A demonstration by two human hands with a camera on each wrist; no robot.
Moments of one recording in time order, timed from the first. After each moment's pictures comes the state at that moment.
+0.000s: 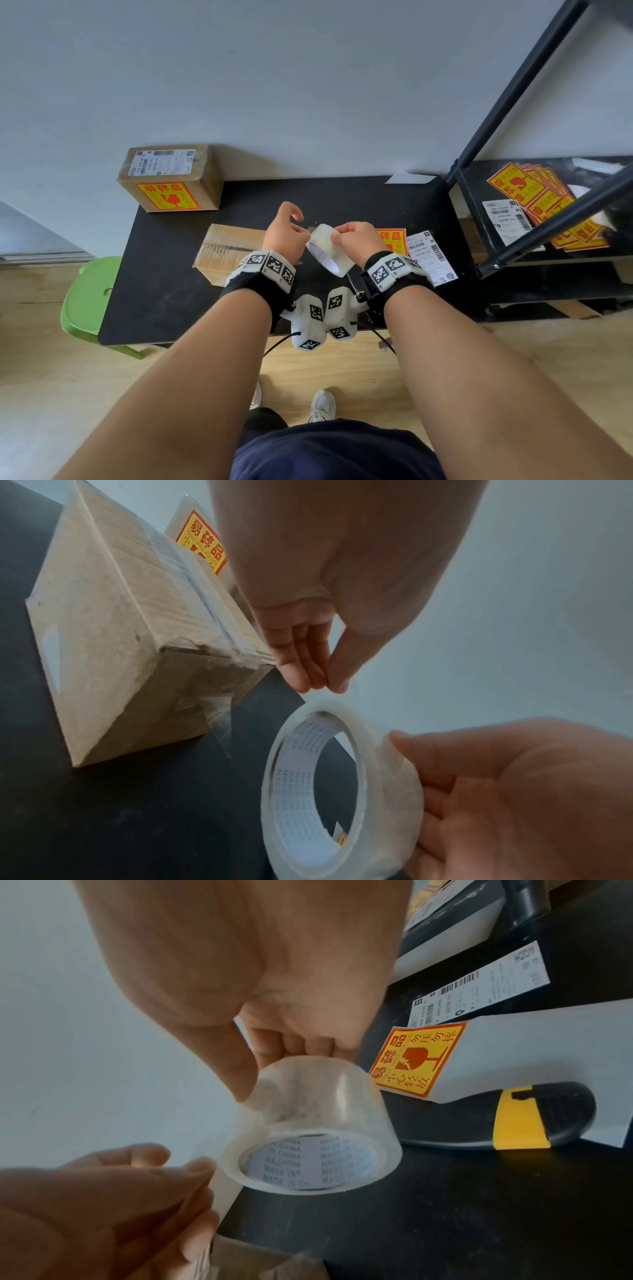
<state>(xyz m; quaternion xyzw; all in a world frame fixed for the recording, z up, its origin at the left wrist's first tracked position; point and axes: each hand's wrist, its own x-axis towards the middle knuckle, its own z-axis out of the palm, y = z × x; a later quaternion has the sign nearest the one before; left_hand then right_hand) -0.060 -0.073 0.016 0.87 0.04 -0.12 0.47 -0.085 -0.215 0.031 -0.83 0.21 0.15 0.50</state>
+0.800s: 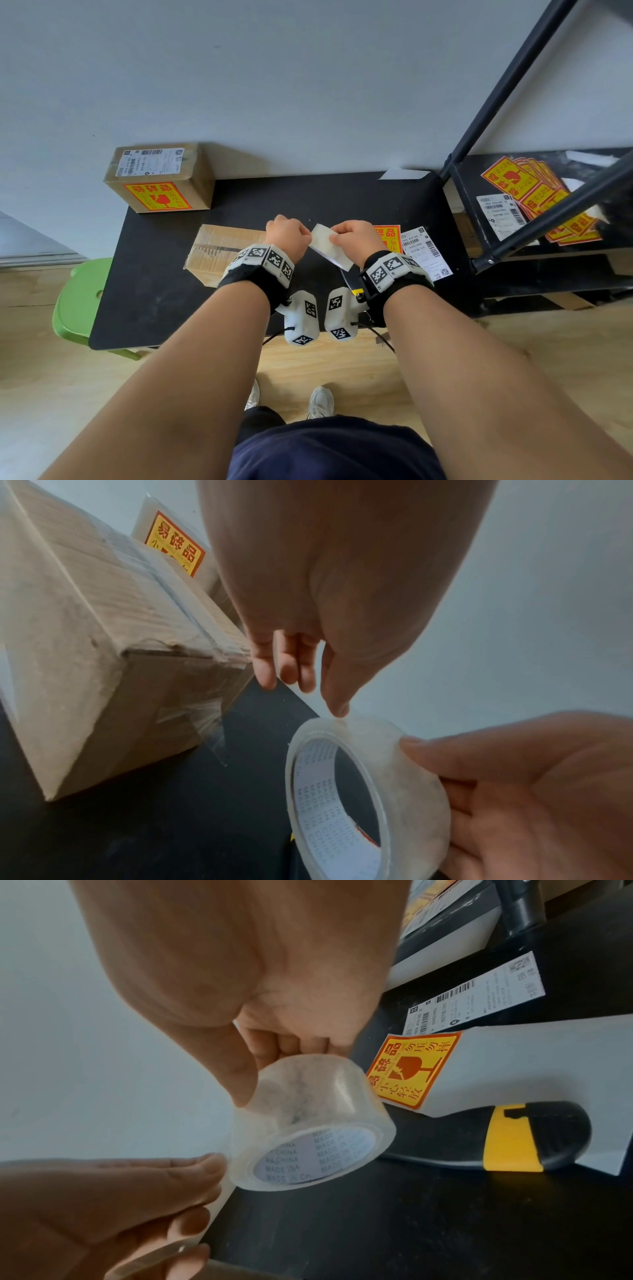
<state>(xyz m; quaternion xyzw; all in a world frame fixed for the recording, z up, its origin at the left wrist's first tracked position) -0.044 -0.089 0.013 0.95 -0.02 -0.20 0.23 -0.087 -0.227 0.023 -0.84 0.19 0.13 0.49</state>
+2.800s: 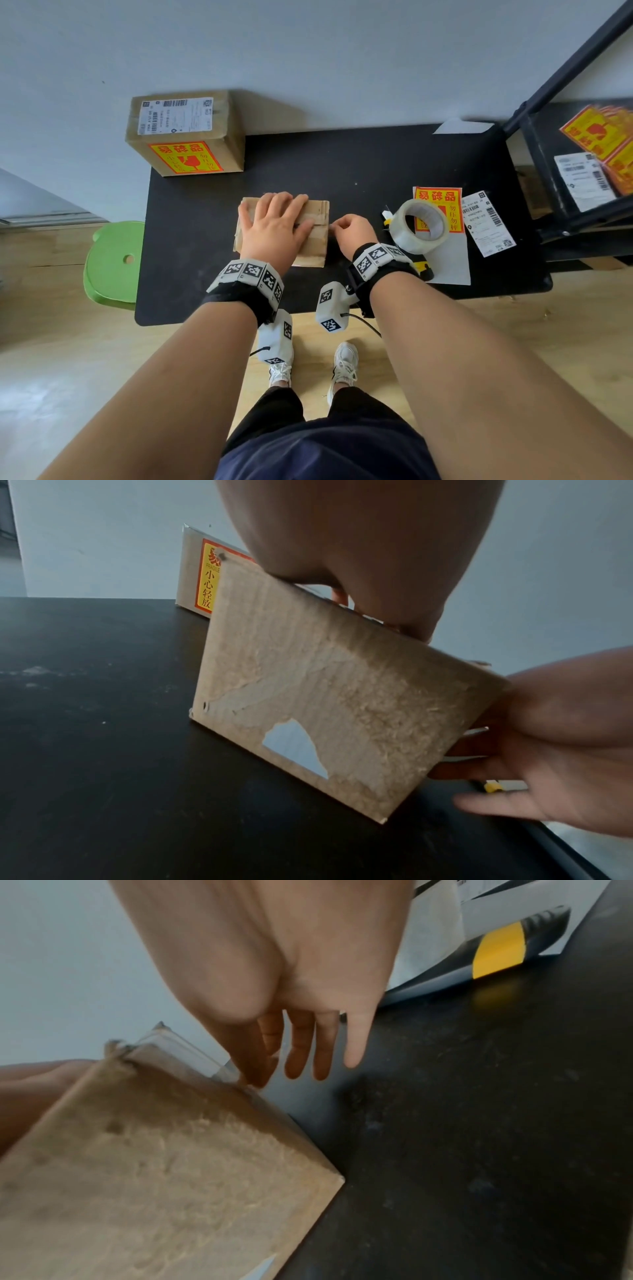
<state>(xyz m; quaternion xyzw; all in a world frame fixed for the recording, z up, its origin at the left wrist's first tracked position) -0.054 0.034 -0.032 0.98 -0.14 -0.06 0.08 -0.058 -0.121 -0.059 -0.84 0.27 0.18 0.44</state>
